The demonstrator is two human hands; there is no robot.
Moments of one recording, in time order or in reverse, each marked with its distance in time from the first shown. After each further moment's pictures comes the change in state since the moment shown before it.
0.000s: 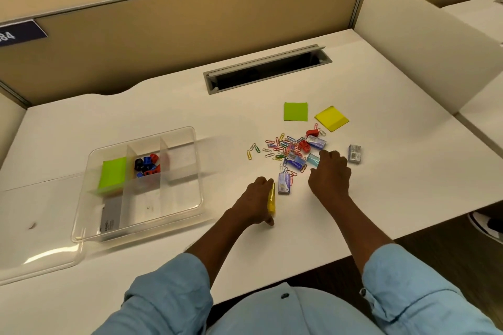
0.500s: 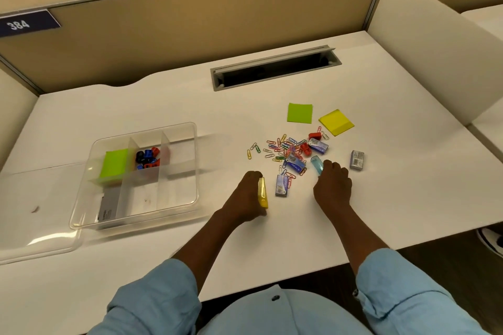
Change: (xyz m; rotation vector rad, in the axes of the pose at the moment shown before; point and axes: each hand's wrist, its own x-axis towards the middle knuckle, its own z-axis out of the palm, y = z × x) left_hand -0.004 -0.006 0.001 -0.252 0.250 -0.052; right_hand 0.007 0.019 0.010 -0.014 -0.073 -0.009
